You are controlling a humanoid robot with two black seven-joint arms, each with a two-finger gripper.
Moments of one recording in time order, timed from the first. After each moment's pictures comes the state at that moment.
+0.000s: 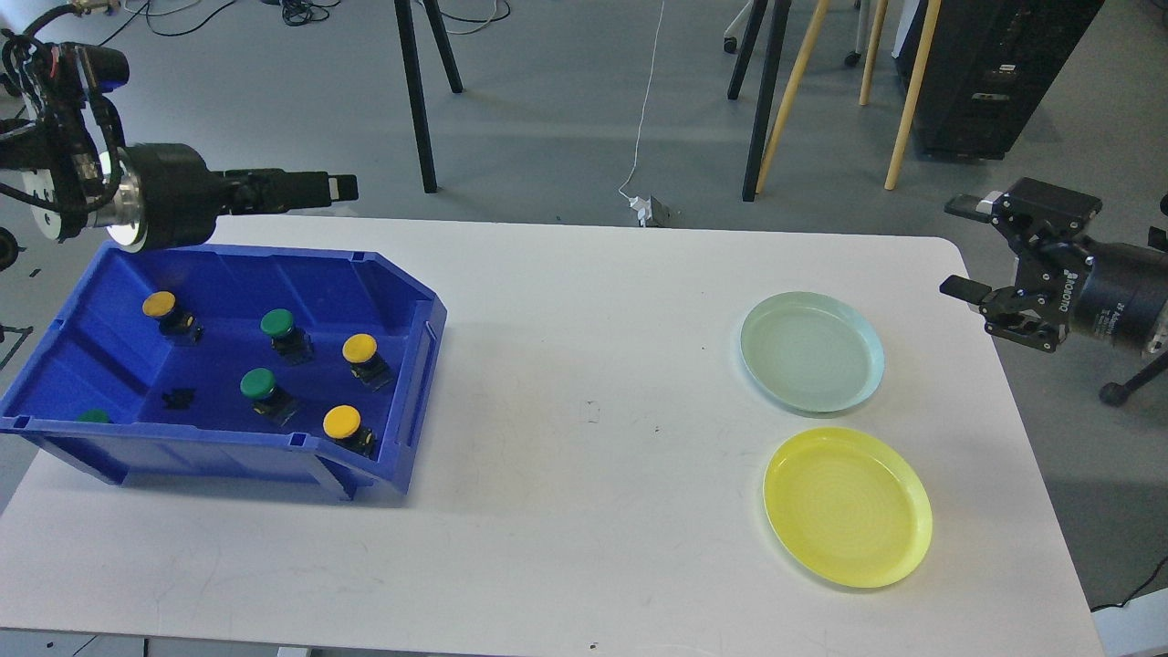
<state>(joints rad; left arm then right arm) -1.06 0.97 -0.28 -1.26 1.39 -0.49 -0.23 0.91 -1.09 0.15 1.28 -0.32 0.49 0.32</state>
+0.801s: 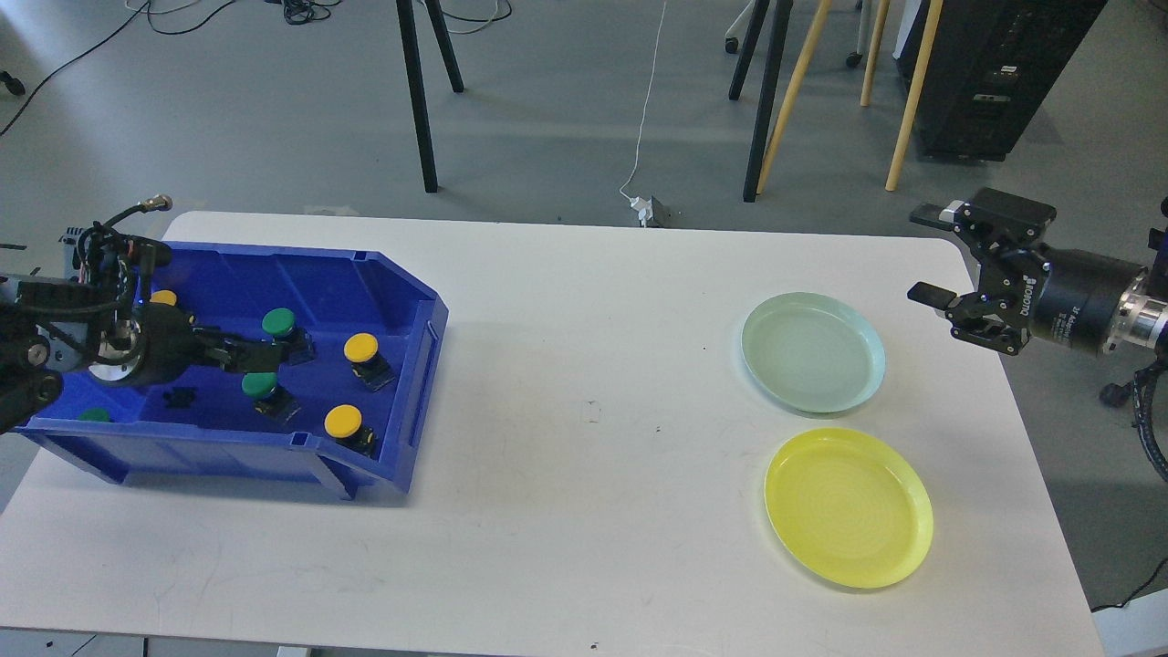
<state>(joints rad) -0.87 0.84 -0.17 -0.99 1.61 -0.41 -0.23 0.91 -1.01 0.14 1.23 -0.34 0.49 0.32</state>
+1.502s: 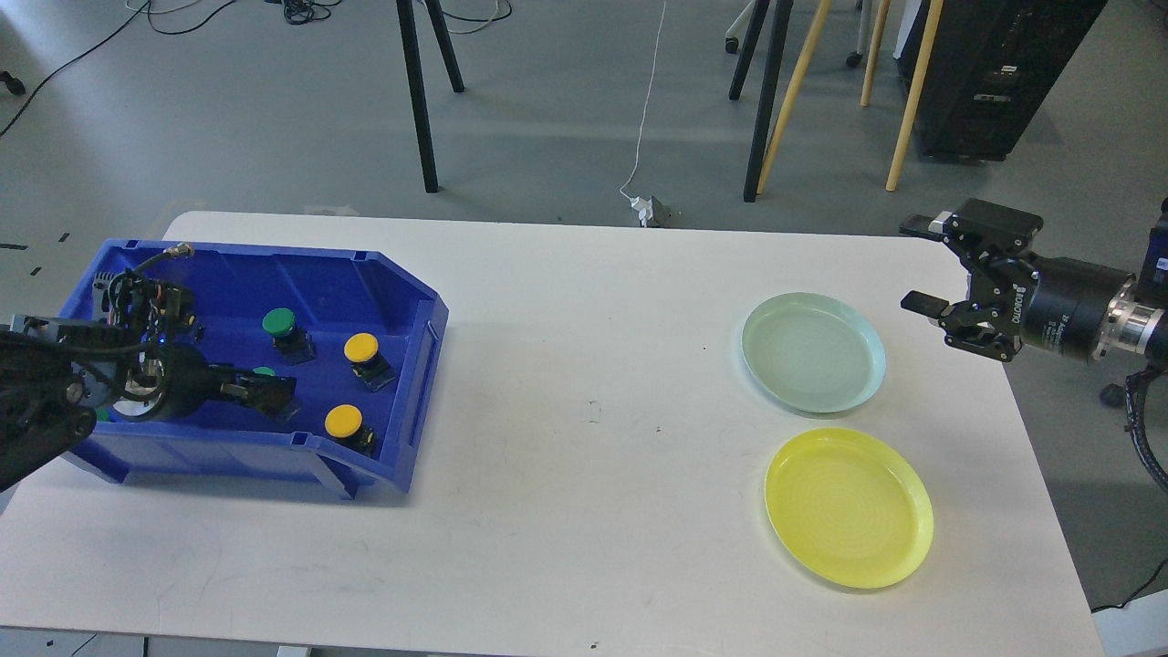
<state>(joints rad) -0.81 0.76 -0.17 -0.89 1.64 -0.38 -0.24 0.90 -1.00 0.13 1.22 -0.35 0.49 0.32</state>
